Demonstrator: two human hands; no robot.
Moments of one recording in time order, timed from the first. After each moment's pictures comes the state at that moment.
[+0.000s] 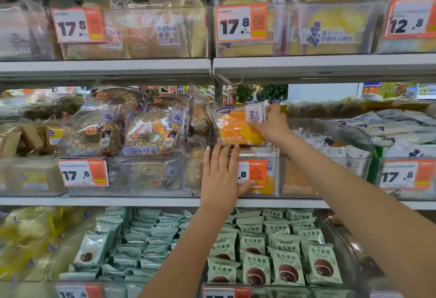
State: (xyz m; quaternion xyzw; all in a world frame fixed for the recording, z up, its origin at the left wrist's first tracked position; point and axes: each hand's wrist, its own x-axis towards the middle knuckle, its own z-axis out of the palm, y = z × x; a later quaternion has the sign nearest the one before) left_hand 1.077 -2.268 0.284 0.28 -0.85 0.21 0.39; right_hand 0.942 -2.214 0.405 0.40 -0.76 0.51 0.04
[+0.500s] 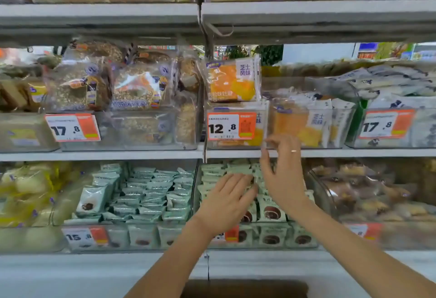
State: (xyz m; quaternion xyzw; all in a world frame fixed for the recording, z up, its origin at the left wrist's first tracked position) left_hand 1.115 -2.212 0.172 -0.01 -0.87 0.26 0.42; right_hand 1.007 -2.107 0.244 0.50 -0.61 0.52 0.32
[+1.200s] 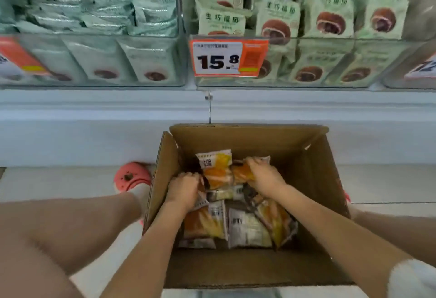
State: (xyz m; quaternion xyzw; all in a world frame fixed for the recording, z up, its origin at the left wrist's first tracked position) left_hand 1.238 -2.178 -0.150 0.35 -0.91 -0.14 -0.20; right_hand 1.048 -2.058 -0.165 0.48 -0.83 0.00 -0.27
